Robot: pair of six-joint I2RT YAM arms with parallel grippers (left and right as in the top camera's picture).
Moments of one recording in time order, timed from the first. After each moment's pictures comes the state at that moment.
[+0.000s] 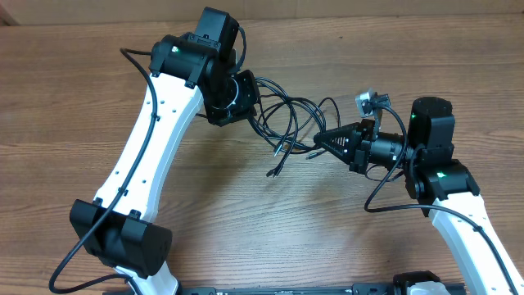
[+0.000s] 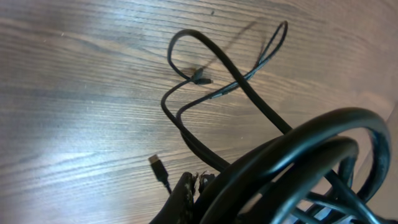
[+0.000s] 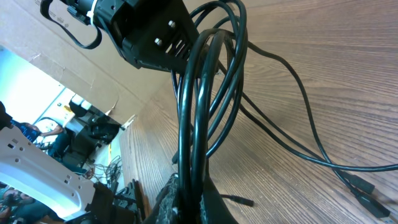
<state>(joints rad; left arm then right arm) -0.35 1.85 1.94 -1.36 0.35 -0.66 0.11 1.18 0.82 -0.17 -1.09 0.20</state>
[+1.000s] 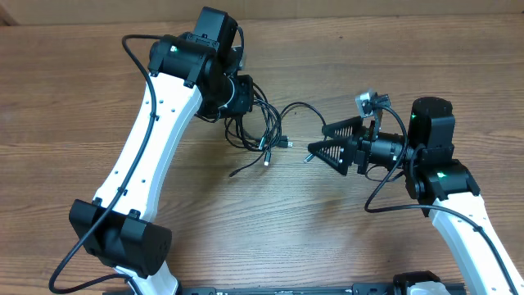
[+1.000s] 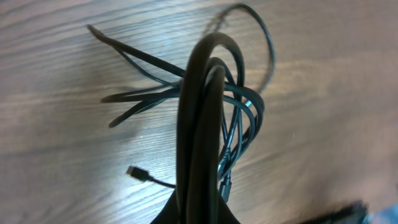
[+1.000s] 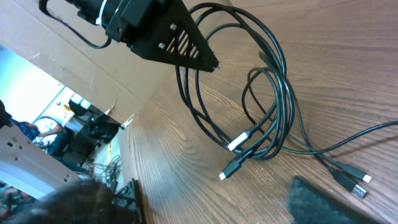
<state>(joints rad) -0.35 1.85 1.94 -1.36 0.25 -0.31 0.11 1.18 0.82 -0.18 -1.09 0.20</state>
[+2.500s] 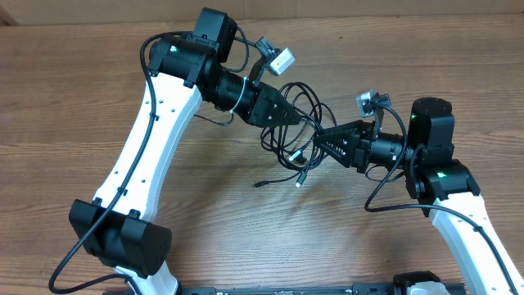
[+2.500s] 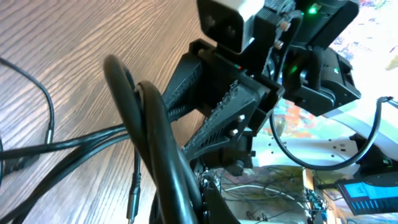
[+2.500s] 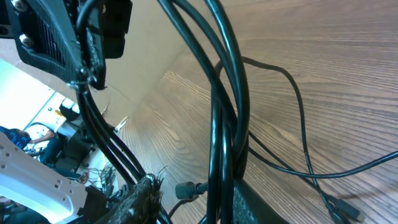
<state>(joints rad) -0.35 1.85 1.94 -1.37 1.09 0.25 0.11 1.18 0.82 -0.20 -1.05 0.20</state>
